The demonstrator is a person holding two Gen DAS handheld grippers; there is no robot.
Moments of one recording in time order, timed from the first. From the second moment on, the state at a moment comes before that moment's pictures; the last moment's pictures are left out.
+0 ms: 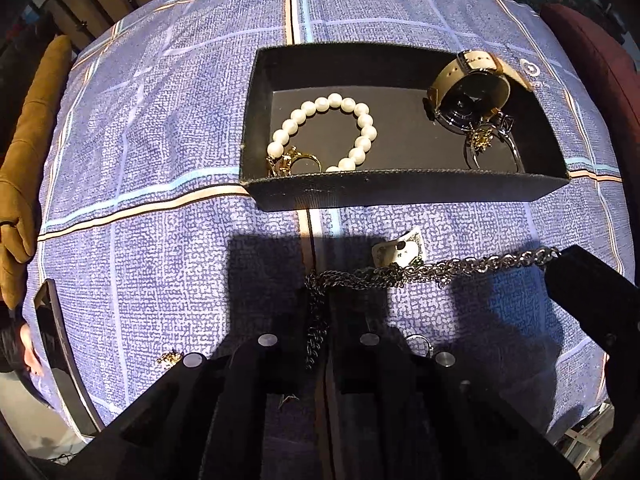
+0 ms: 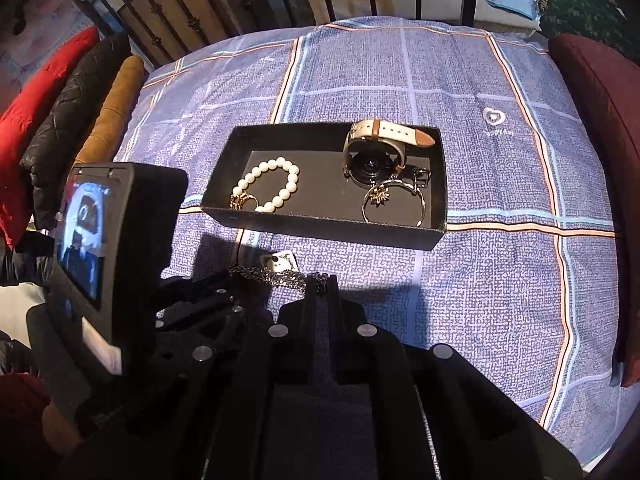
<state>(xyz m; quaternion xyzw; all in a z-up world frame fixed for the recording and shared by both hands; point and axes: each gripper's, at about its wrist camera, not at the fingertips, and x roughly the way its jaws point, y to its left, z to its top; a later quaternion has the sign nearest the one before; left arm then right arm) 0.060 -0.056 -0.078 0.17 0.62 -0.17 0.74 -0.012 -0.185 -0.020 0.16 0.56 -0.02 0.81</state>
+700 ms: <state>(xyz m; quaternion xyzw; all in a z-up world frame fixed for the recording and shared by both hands) 0.078 -0.084 0.049 0.14 0.53 -0.17 0.82 0.007 -0.215 0.055 0.18 0.49 -0.05 0.85</state>
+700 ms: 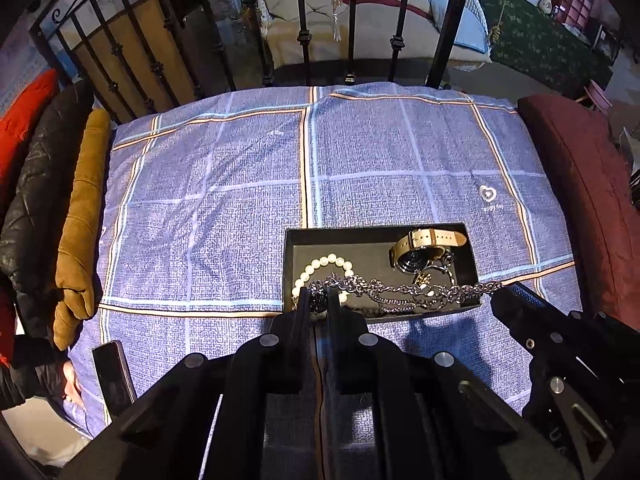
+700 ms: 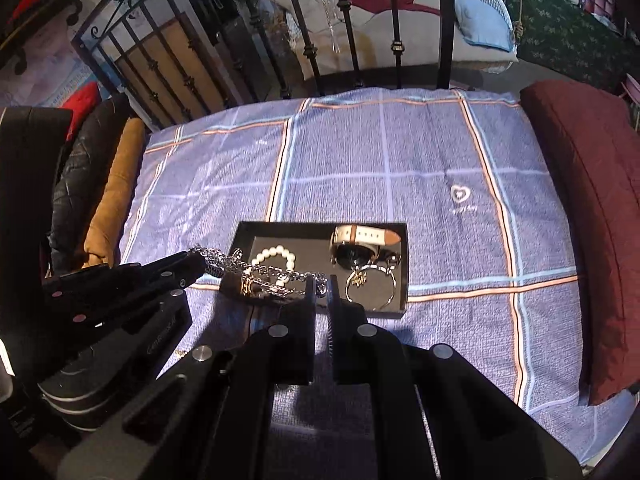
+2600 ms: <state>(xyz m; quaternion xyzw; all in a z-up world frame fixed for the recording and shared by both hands) 0.106 -0.104 0.030 0.13 0.55 -0.16 0.81 0.043 -0.242 0.044 0.16 0.50 -0.10 0.84</state>
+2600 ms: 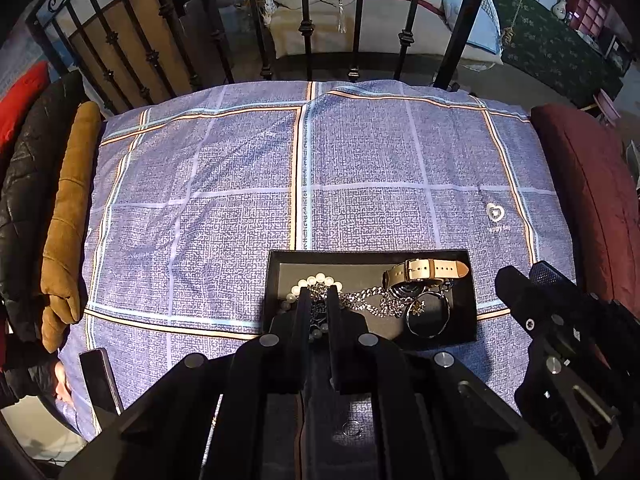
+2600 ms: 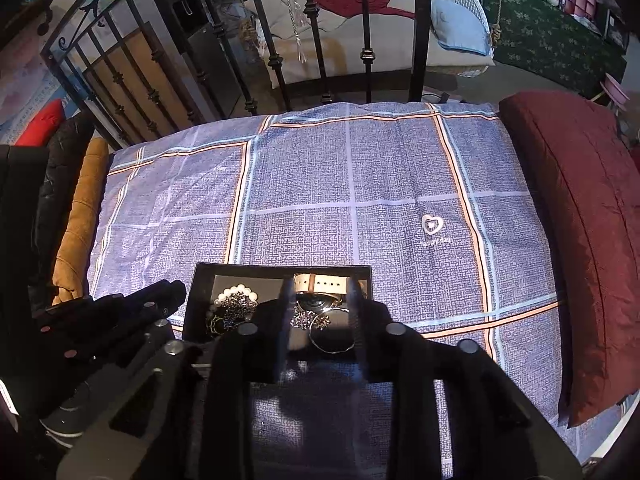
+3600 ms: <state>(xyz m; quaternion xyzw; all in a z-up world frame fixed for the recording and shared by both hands) 0.054 -0.016 -0.027 0.14 0.62 -0.09 0.77 -0.017 -0.205 -0.017 0.16 0.57 -0.07 0.80</state>
